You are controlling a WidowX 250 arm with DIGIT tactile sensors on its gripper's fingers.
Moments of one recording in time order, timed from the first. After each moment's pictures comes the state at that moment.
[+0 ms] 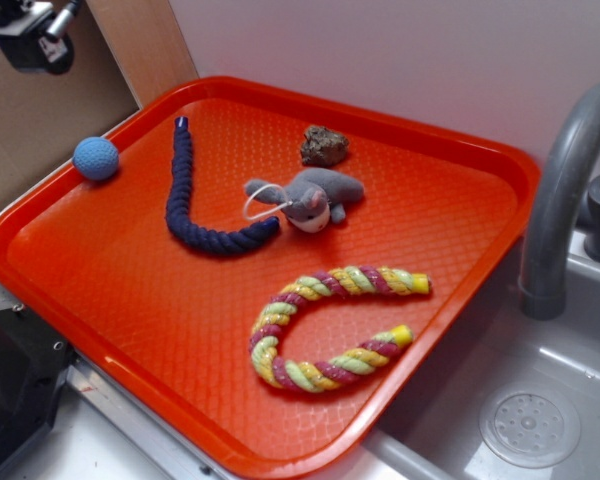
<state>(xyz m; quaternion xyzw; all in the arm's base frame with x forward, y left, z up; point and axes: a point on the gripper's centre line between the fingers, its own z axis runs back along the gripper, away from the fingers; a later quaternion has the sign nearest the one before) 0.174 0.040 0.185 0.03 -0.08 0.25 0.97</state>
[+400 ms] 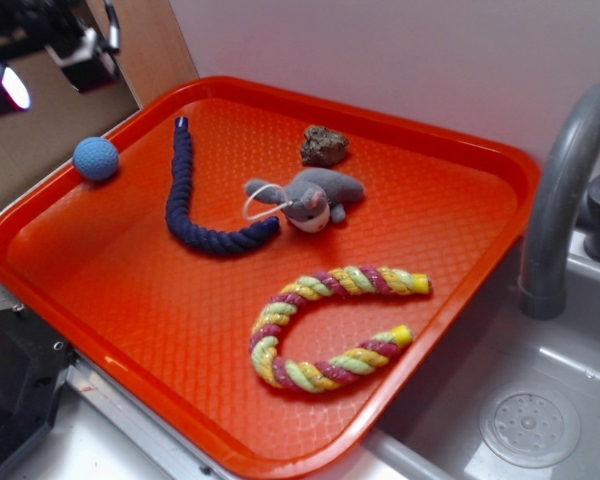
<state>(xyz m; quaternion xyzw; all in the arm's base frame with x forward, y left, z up) 0.197 0.091 0.118 0.03 -0.11 0.46 0.88</state>
